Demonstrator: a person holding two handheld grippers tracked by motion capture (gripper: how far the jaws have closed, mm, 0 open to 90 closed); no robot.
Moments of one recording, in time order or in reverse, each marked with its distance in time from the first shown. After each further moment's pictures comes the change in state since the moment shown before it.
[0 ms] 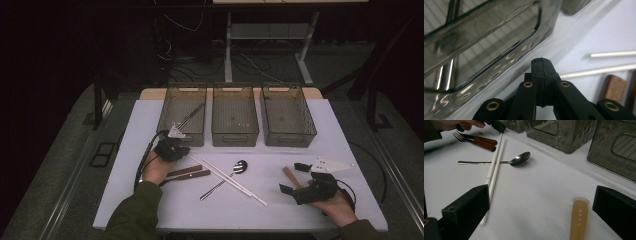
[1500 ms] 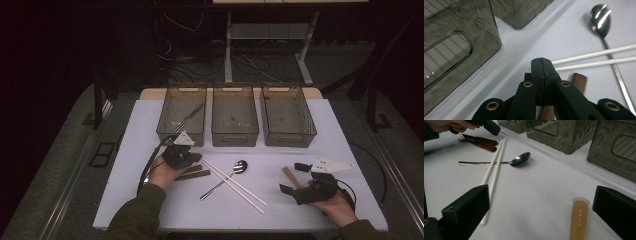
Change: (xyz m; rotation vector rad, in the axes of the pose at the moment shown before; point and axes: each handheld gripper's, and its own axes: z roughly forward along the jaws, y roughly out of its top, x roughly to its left) left arm -0.038 0.007 -0.013 -0.087 -0.148 0.075; right arm 0.000 0.000 0.000 -0.005 -0.001 0.001
